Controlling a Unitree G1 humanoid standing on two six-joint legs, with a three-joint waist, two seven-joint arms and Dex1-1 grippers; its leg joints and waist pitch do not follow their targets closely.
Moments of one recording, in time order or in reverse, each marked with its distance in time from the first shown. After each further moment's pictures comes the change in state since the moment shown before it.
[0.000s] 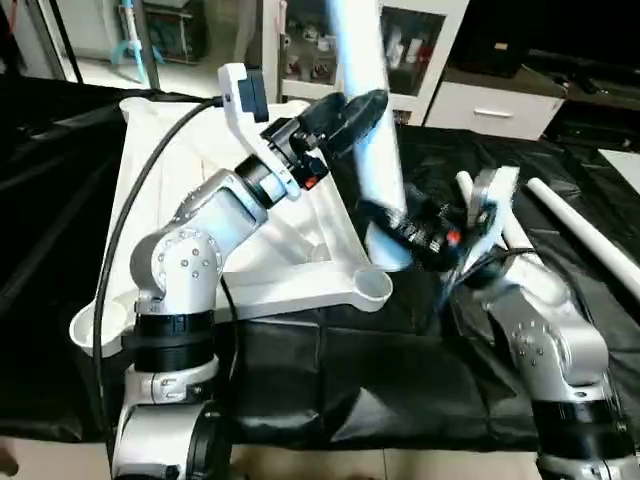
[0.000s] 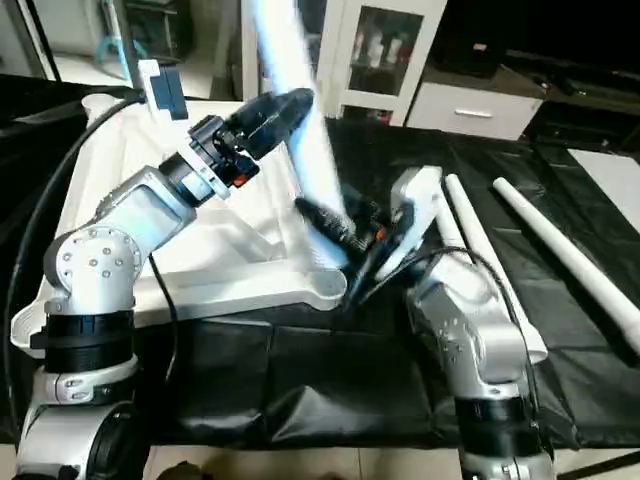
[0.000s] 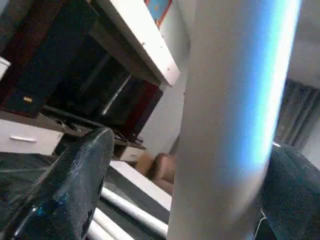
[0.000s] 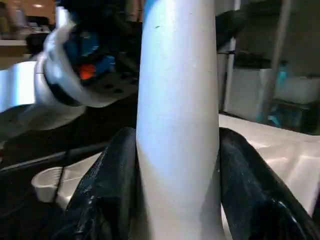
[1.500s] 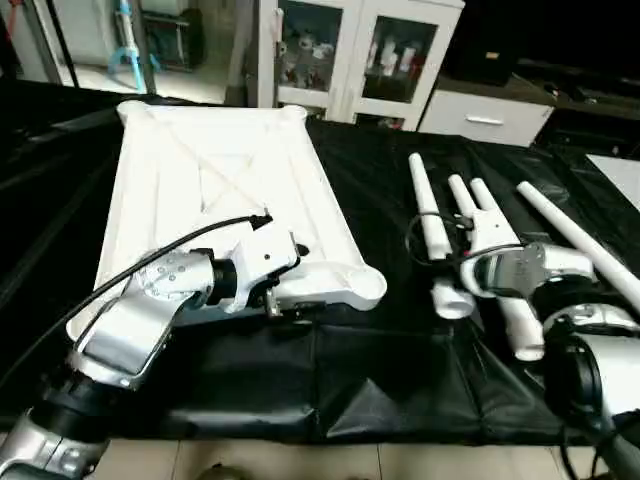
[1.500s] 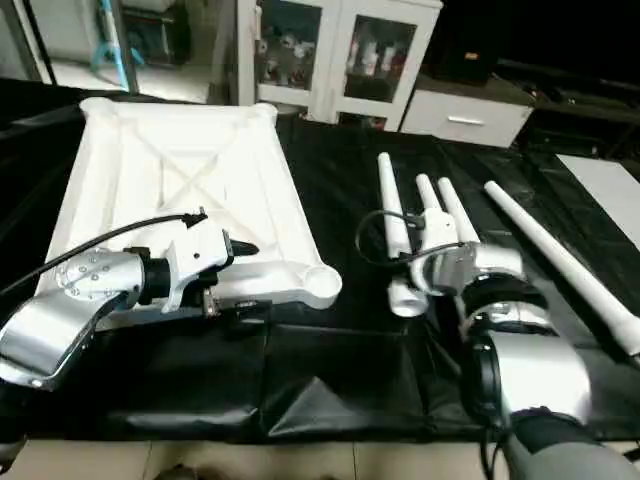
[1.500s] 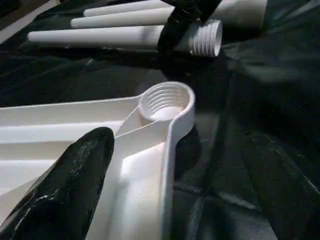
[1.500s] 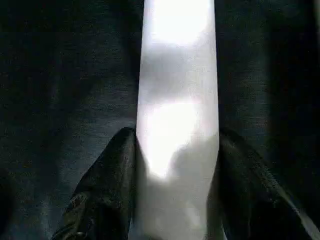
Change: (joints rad) left arm 0.292 0.521 -0.481 -0.078 0.631 -0.303 -0.433; right arm -0.598 -0.135 -0.138 1.261 -0.321 0.435 -0.507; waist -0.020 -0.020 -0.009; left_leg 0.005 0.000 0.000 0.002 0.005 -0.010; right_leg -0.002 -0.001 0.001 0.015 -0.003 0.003
